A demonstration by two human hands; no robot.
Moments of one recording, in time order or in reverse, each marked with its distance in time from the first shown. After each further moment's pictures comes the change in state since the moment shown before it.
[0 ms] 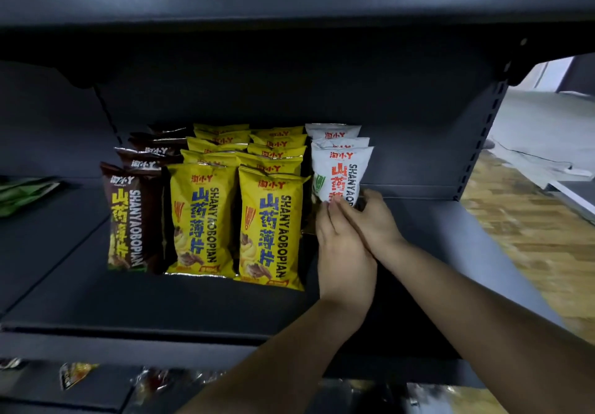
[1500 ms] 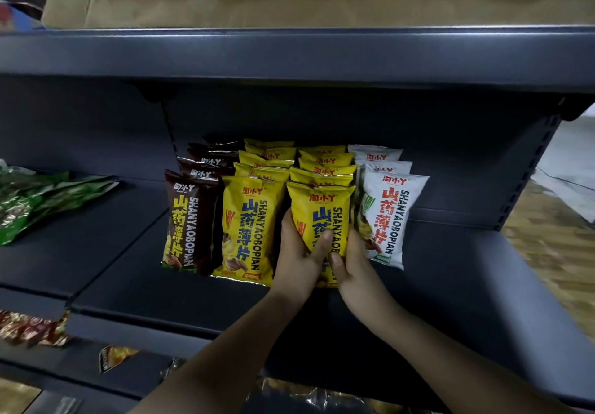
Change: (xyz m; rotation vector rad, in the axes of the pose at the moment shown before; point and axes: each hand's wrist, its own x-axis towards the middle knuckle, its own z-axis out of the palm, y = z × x) left_hand 0.025 -0.076 -0.089 -0.495 -0.049 -0.149; right_hand -0.079 -0.030 0.058 0.064 -0.205 -0.504
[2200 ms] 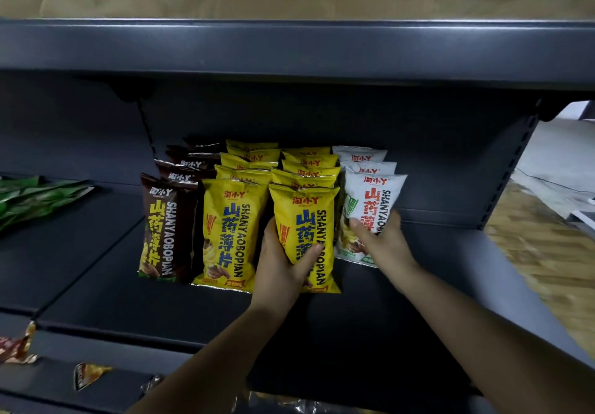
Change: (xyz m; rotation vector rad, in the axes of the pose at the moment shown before) left_hand -0.001 -0.013 -0.001 0.140 0.041 0.043; right_hand 0.042 0.034 -0.060 0.095 0.225 0.464
